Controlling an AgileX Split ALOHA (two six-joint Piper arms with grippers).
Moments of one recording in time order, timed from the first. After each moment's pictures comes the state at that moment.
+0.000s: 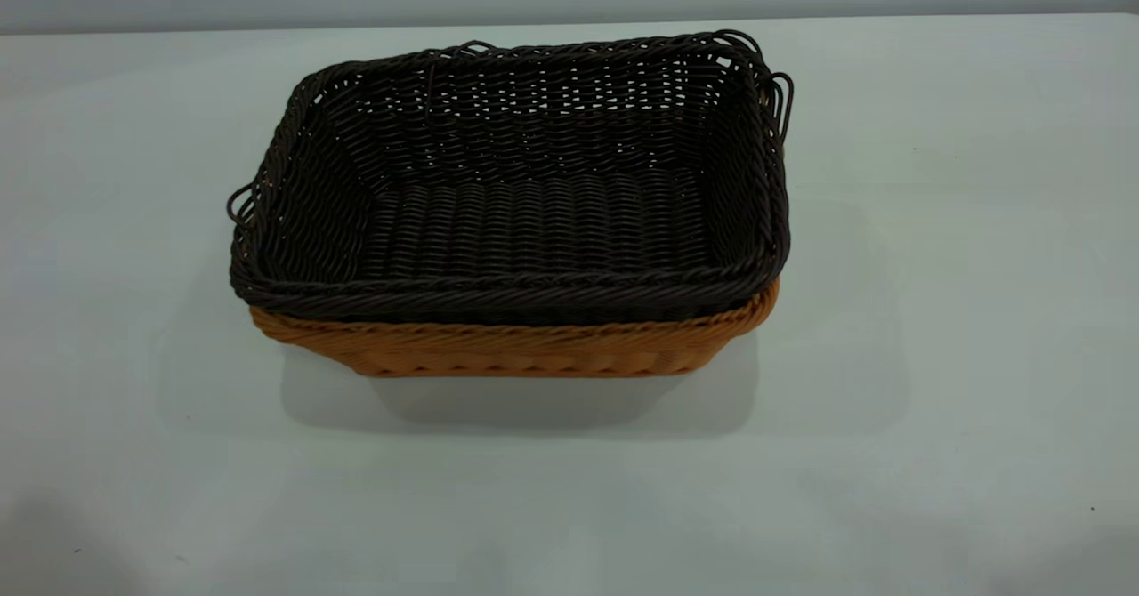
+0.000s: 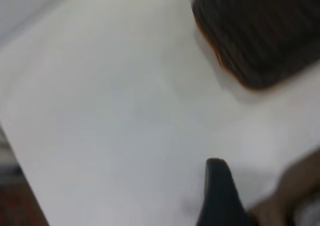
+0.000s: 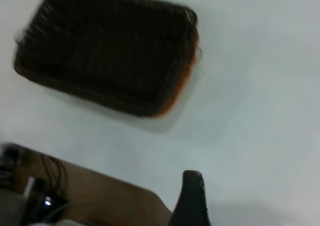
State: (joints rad) left arm -0.51 0.87 -1.10 0.18 1.17 0.13; right arm 0.23 0.79 -1.07 0.20 1.26 -0.11
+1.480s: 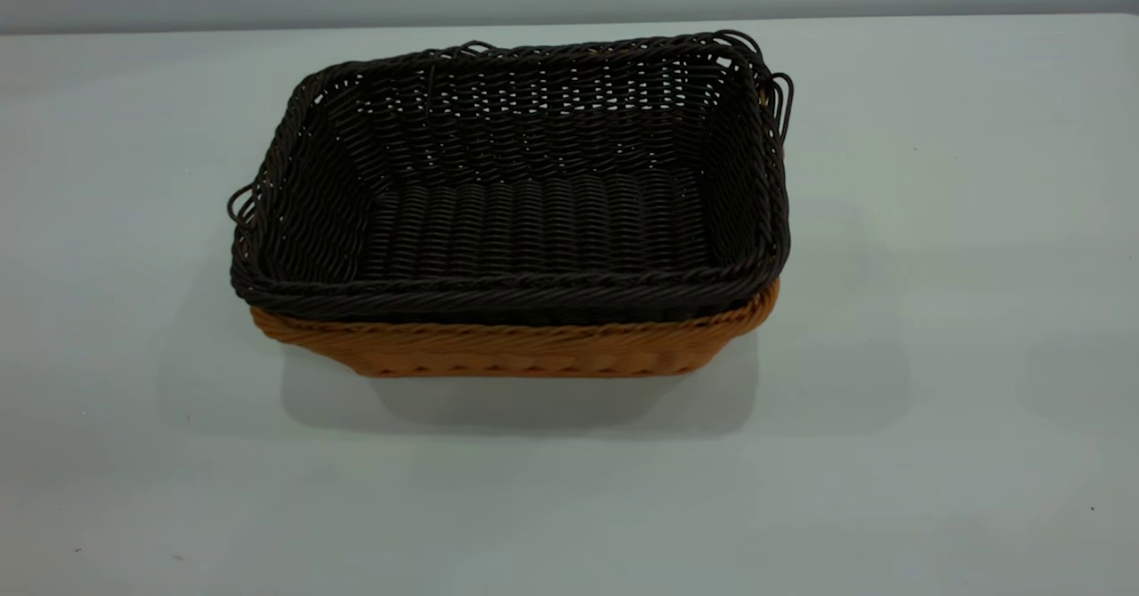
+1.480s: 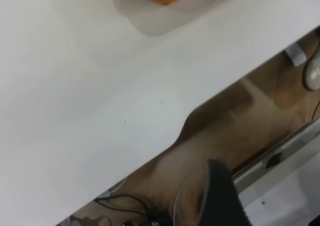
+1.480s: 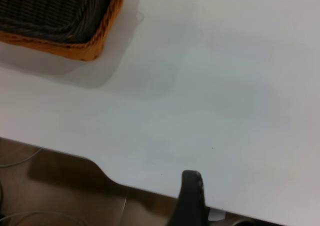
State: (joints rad) left arm -0.51 0.31 -0.49 -0.04 1.09 0.07; right arm 0.23 0.27 -0.47 0.05 1.10 -0.06
